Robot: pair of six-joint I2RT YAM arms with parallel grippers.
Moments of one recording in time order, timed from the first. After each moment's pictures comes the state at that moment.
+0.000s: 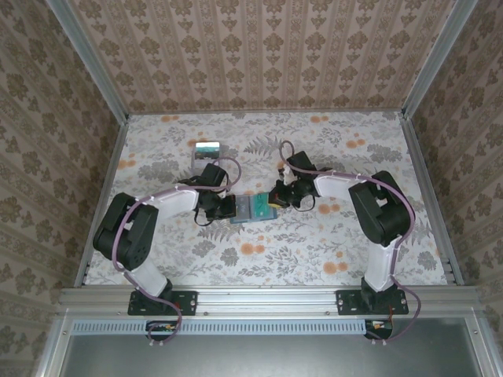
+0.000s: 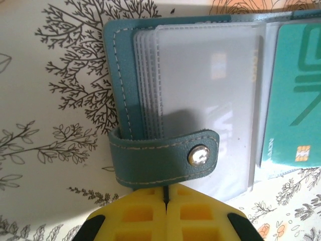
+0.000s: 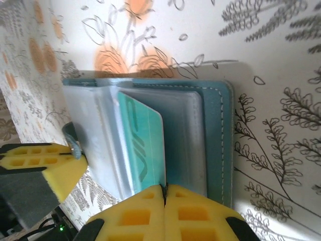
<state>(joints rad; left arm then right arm) -0.54 1.65 0.89 -0.44 0.31 -0.54 0.44 1.90 1.10 -0.26 -0.58 0.69</state>
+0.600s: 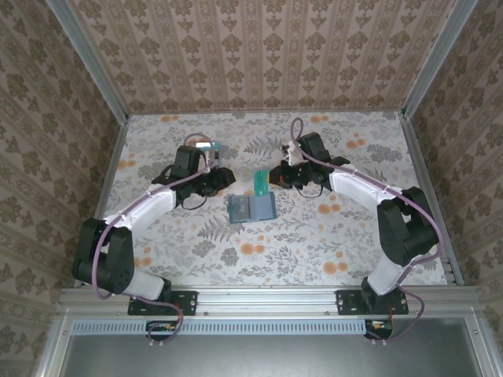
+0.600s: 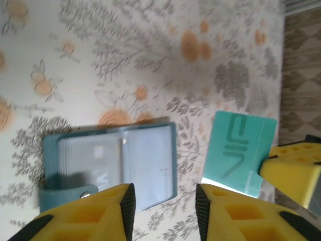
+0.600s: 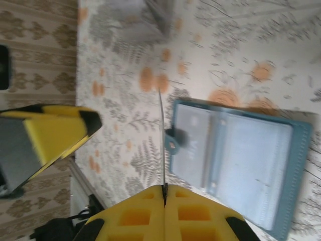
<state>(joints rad) -0.39 1.44 0.90 -0.21 0.52 -0.79 0.41 1.68 1.16 -0.27 -0.64 0.66</state>
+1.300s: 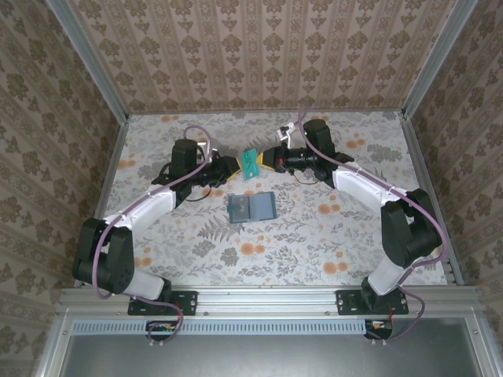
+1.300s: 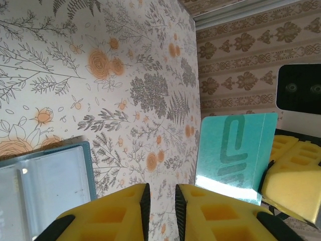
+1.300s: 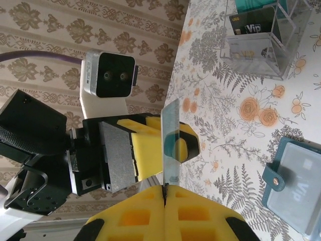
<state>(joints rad) -0.40 1.44 0.89 0.05 0.69 -0.95 0.40 1.67 1.18 0.05 -0.85 0.88</state>
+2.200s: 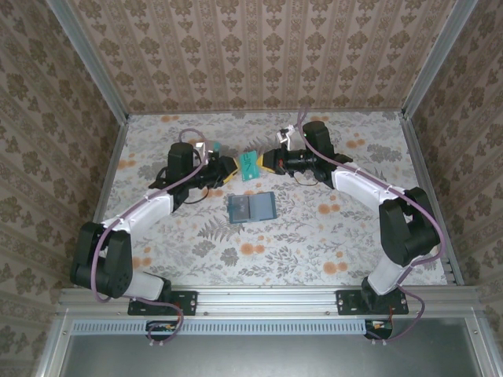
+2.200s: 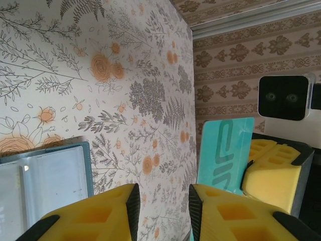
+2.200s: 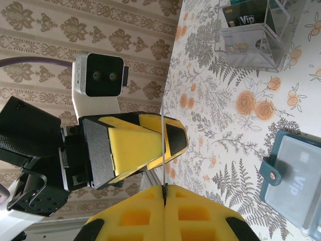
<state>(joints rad) -0.38 1.41 0.84 0.11 0.69 -1.00 0.40 1.68 1.17 0.05 -0.86 0.89</state>
